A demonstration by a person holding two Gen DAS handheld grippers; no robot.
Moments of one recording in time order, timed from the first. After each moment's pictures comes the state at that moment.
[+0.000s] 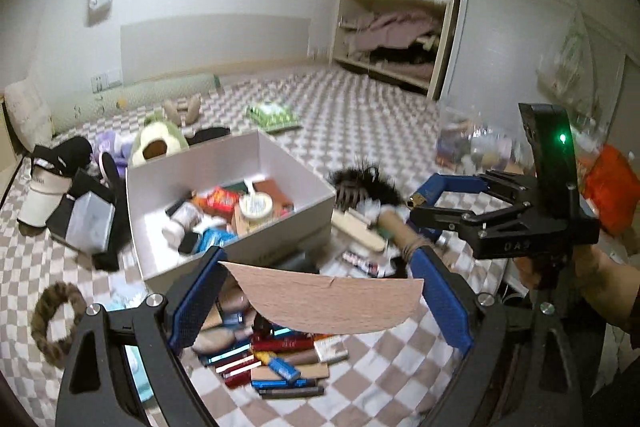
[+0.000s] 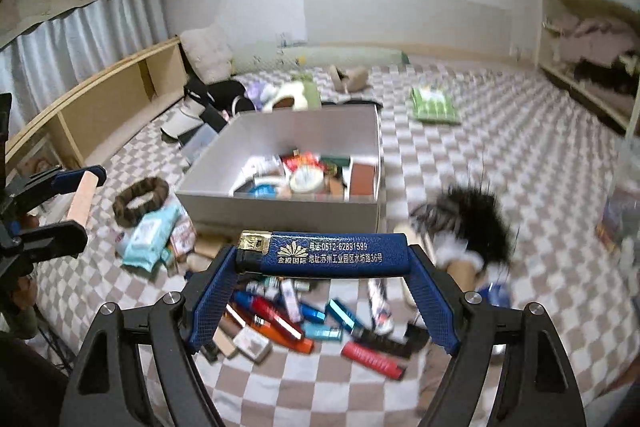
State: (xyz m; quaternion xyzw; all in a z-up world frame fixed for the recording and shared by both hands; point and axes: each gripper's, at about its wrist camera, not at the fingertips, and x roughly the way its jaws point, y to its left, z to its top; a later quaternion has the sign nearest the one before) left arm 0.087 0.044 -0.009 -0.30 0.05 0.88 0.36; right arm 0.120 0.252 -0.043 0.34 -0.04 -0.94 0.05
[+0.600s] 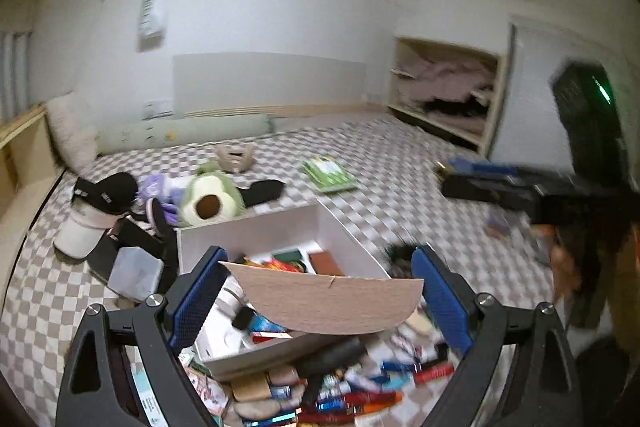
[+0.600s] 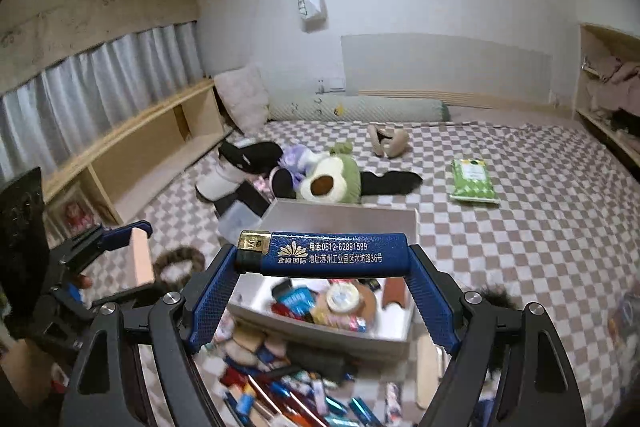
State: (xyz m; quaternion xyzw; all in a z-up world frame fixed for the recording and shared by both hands) left arm 0.003 0.036 0.056 -0.25 -0.01 0.93 0.26; right arm 0.029 0.246 0.058 0.29 -0.05 -0.95 0.13
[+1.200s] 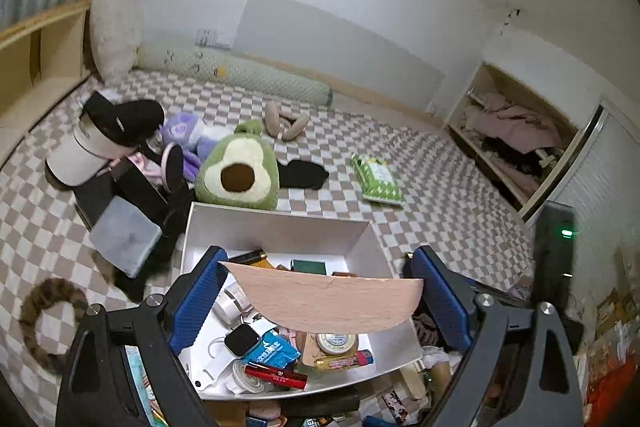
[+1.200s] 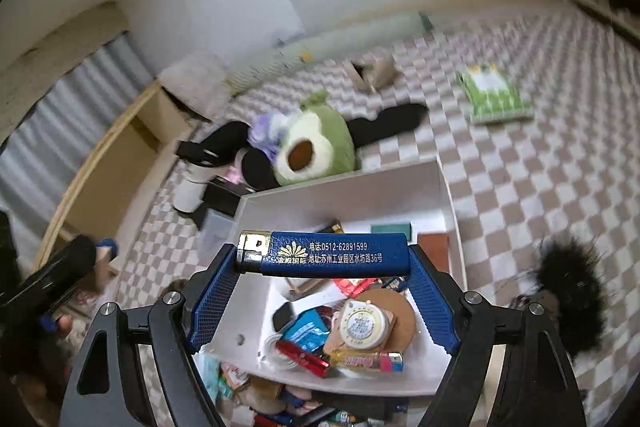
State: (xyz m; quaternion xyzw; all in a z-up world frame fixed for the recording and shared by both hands) left arm -0.122 0.033 0.019 -0.35 -0.12 0.91 0.18; right arm -0.120 0.263 -0.042 0.41 -0.19 -0.89 0.08
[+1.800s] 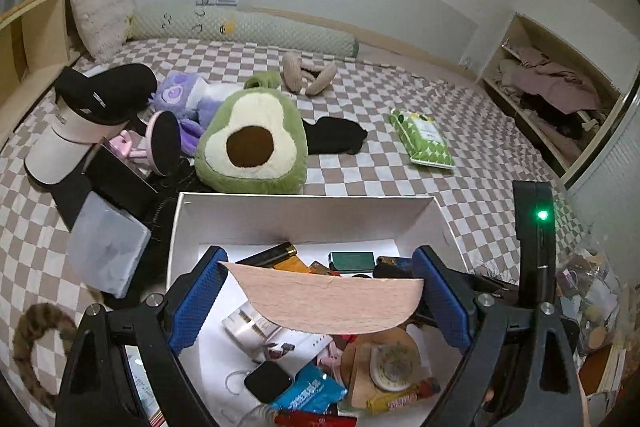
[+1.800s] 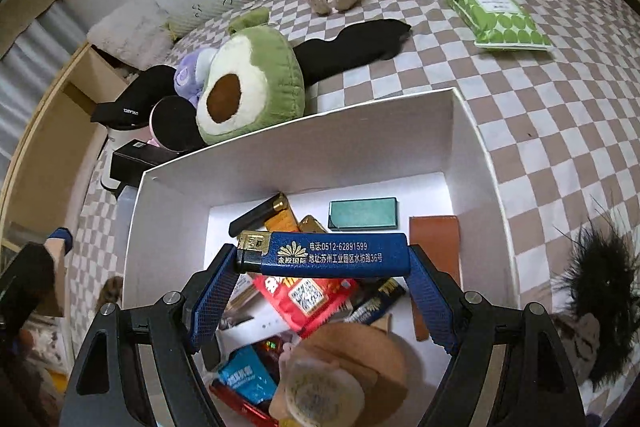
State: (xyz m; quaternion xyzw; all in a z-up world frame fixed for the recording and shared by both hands) left arm -0.216 0.064 -0.053 -0.42 -0.07 0.89 0.15; right arm -0.216 0.257 -0.132 0.52 -0.18 -0.84 0.05
